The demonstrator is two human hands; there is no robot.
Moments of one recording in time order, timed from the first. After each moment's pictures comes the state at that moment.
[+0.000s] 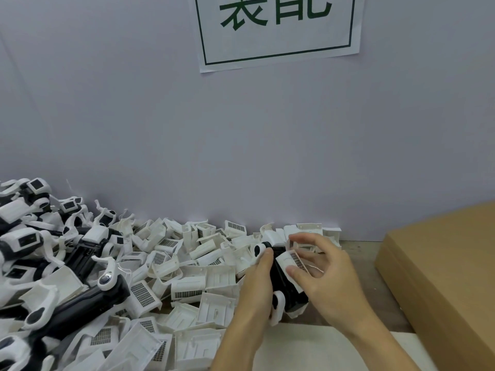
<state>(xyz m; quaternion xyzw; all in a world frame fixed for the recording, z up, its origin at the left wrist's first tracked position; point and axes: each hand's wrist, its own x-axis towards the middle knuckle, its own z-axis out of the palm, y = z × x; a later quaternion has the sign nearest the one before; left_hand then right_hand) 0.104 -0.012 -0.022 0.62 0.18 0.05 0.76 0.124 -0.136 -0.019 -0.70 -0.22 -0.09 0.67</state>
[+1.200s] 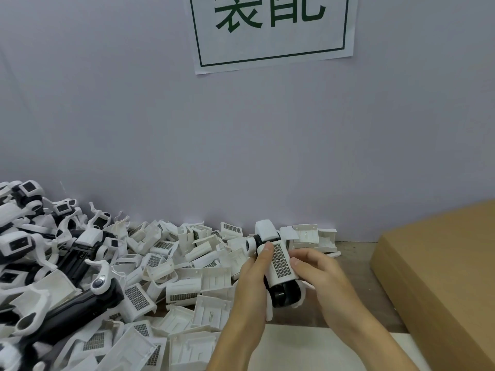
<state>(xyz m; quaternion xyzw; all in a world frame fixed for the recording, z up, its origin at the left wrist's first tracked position) 0.106 -0.012 -0.025 0.55 0.05 0.09 0.83 0.131 -0.138 -0.023 -0.65 -0.13 0.06 0.75</state>
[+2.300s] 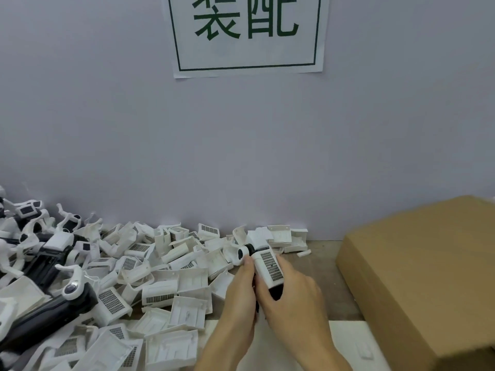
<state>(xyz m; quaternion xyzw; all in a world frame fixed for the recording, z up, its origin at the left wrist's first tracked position) 0.091 -0.036 -0.021 0.54 0.12 0.02 0.83 0.092 -0.132 -0.027 -0.88 -0.13 -0.17 0.43</state>
